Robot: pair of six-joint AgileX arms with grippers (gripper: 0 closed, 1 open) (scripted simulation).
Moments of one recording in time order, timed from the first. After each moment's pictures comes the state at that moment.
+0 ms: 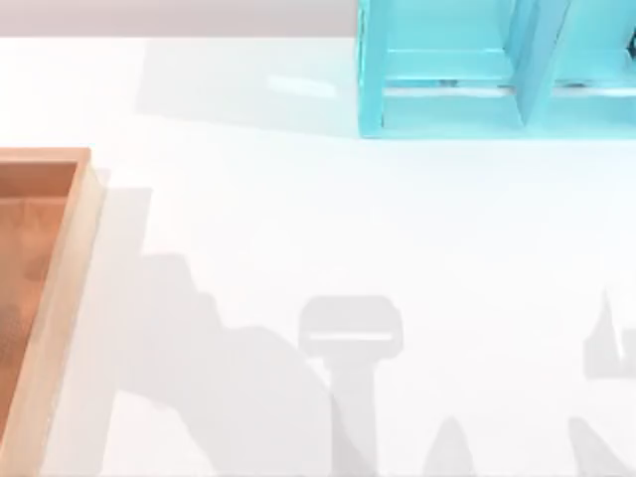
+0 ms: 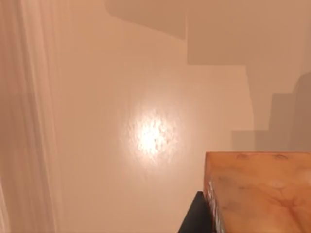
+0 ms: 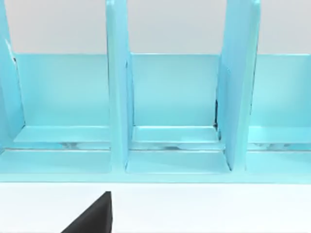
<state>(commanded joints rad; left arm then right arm) 0.28 1.82 1.34 -1.09 0.00 0.30 0.00 0.00 0.00 0.00 0.00 0.00</state>
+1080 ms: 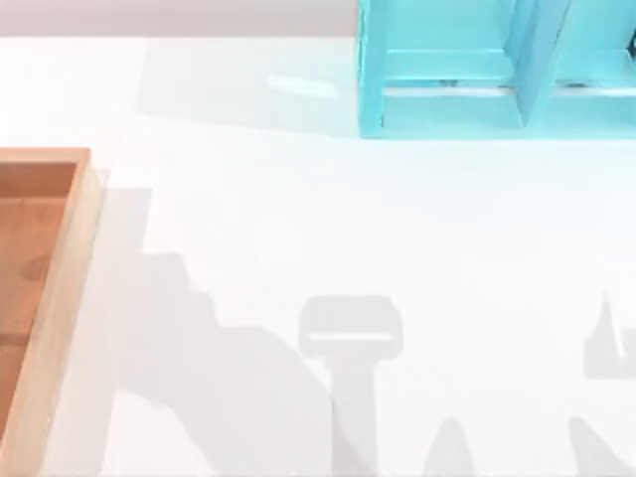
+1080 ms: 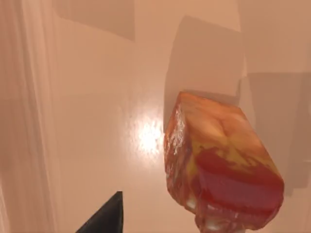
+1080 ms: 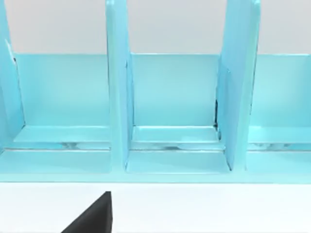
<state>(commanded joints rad) 0.28 1.82 1.34 -1.09 0.00 0.30 0.00 0.00 0.00 0.00 0.00 0.00</state>
